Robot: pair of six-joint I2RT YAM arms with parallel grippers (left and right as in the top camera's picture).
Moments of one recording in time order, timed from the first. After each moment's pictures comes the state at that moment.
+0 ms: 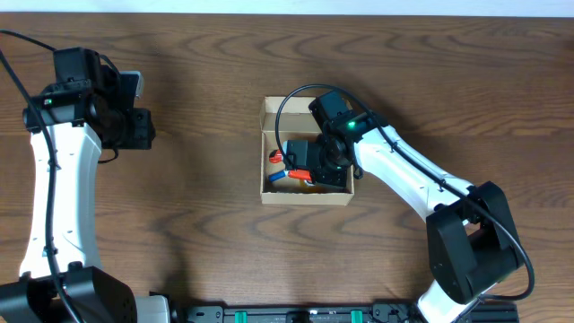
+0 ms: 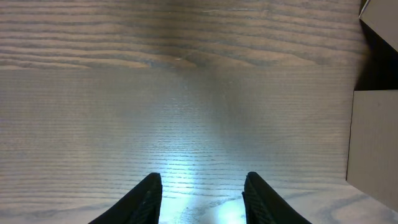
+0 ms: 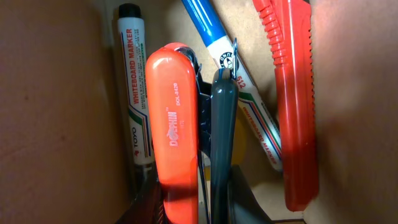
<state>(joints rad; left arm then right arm) 0.18 1.55 1.42 -1.10 0.15 0.20 0.52 1.83 1.26 -0.83 -0.21 -0.92</state>
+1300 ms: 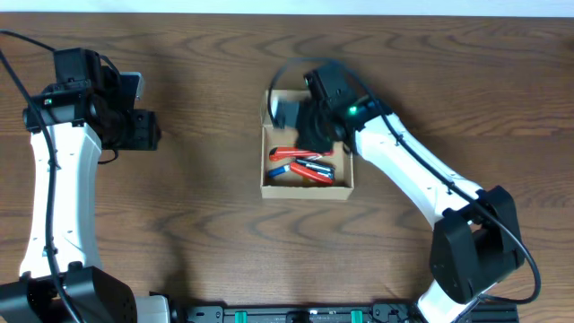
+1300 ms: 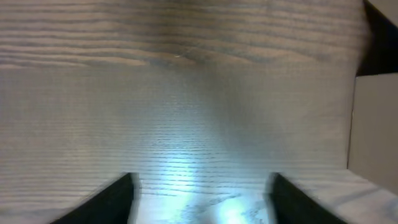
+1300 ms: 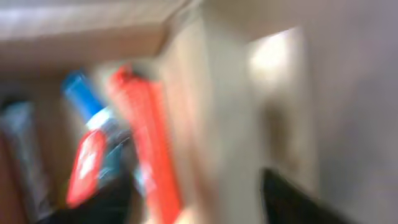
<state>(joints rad) 0.18 1.55 1.42 -1.11 0.15 0.20 0.52 1.83 1.45 -0.63 -0.10 -0.80</state>
